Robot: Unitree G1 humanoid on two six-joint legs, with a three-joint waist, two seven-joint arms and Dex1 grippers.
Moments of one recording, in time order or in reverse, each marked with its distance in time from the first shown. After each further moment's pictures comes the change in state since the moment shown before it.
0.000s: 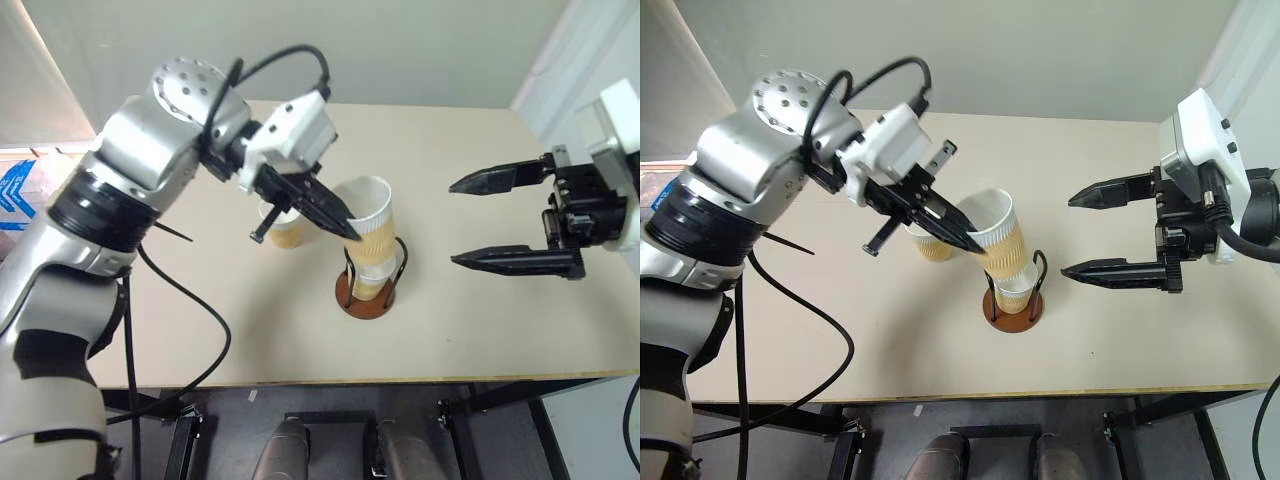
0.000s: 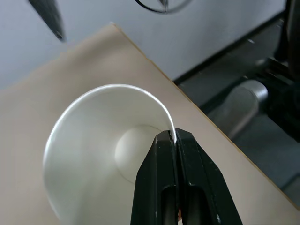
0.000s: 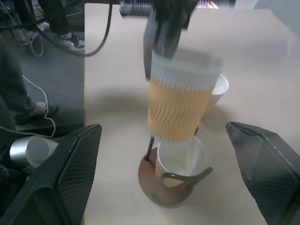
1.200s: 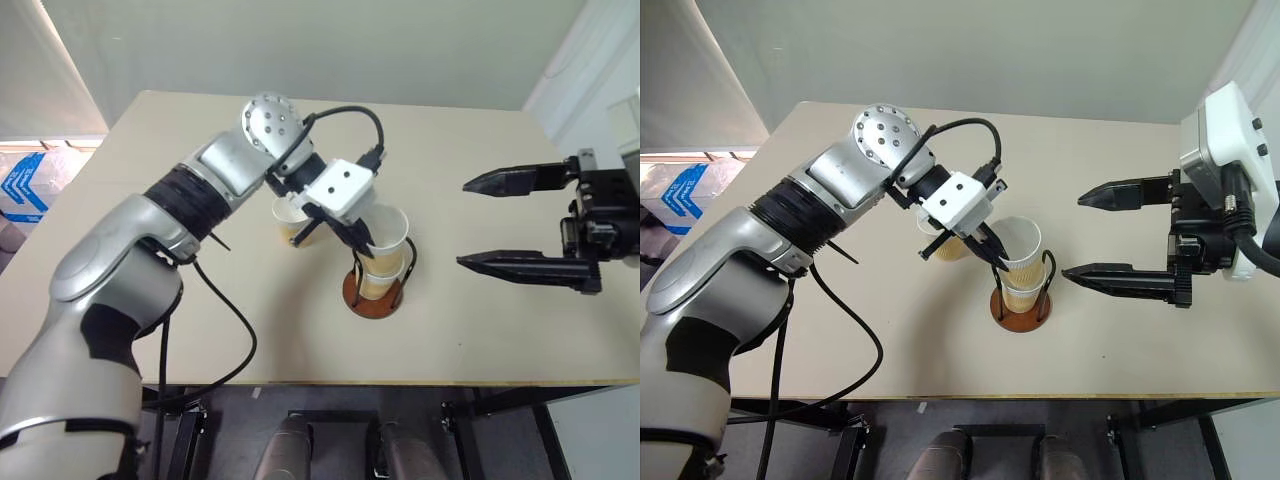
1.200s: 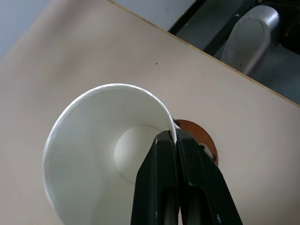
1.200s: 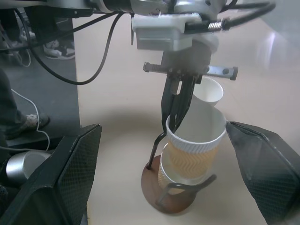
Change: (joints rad) left arm -0.108 -0.203 -0.271 0.339 0.164 -0.438 0.000; right arm 0.090 -0.083 -0.128 -0.060 0.221 0.045 -0.200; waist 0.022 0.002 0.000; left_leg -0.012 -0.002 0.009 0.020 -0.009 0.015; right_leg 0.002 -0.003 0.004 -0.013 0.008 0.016
